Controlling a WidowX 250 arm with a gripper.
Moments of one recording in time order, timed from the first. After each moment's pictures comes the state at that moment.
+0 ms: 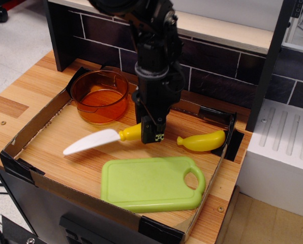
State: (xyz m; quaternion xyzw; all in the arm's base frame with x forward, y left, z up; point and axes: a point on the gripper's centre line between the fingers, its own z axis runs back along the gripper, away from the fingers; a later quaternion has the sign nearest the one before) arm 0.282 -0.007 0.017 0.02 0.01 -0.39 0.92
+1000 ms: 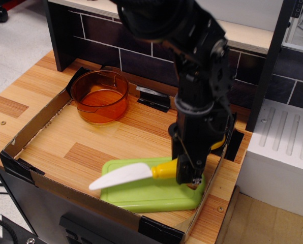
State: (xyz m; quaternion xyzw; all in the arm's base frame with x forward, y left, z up) arm 0.243 -0.077 0.014 -0.02 0.00 -0.44 0.90
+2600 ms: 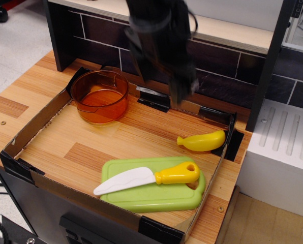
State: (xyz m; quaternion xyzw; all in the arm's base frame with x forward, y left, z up) arm 0.290 -0.015 0.112 0.01 -0.17 -0.12 0.98
